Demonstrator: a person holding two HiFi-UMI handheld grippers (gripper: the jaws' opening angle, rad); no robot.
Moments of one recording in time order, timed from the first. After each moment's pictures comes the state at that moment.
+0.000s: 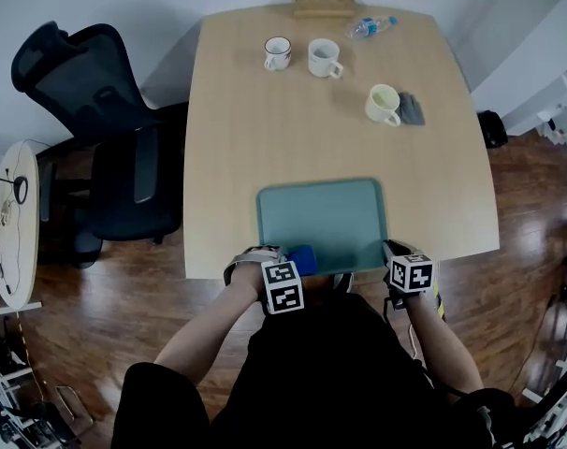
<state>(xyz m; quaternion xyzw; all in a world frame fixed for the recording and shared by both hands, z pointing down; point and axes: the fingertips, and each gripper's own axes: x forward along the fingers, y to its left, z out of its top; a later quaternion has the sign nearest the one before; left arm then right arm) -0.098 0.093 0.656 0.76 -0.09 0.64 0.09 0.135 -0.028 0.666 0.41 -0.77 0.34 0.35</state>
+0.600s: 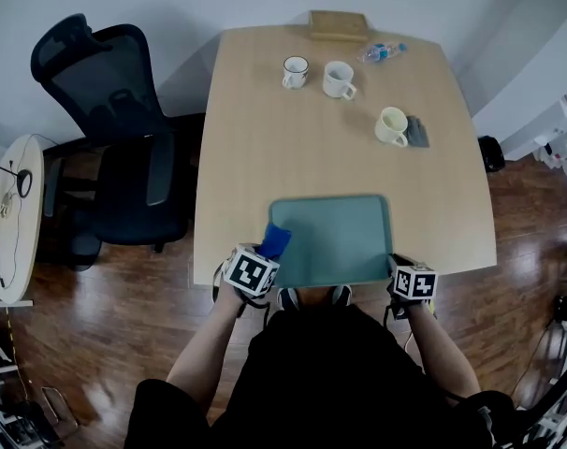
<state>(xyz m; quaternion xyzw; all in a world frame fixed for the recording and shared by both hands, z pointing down) -0.177 0.046 0.608 0.72 -0.42 0.39 0.39 0.137 -0.030 0.667 0.43 -0.76 0.35 0.35</state>
